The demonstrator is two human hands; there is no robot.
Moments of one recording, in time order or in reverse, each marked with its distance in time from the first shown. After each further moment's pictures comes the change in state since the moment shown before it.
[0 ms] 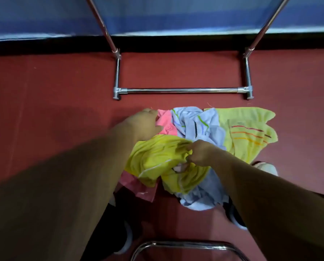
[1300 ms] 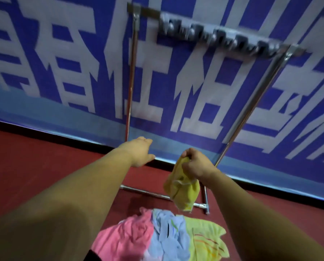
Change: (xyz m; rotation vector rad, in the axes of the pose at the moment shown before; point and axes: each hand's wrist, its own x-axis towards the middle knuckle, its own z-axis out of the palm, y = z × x) left_hand -0.214 0.051 -0.267 0.012 0.471 0.028; right_hand -0.280 -0.130 -0.268 0.437 0.741 -0.209
